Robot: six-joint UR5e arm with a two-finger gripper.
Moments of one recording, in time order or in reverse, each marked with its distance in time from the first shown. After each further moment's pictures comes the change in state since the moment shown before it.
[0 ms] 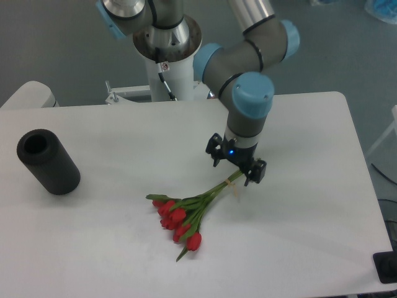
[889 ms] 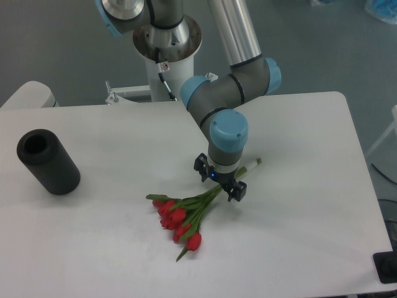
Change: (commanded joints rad) arm -0.048 -0.100 0.006 0.089 0.064 0.006
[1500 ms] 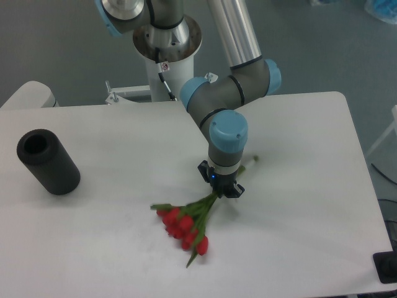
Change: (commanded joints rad) arm 0.003 0.005 0.012 0.000 -0.002 0.009
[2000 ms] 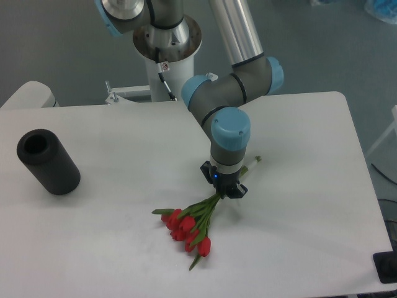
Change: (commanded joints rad) arm 0.011 0.043 0.035 -0.023 -0.008 0.021
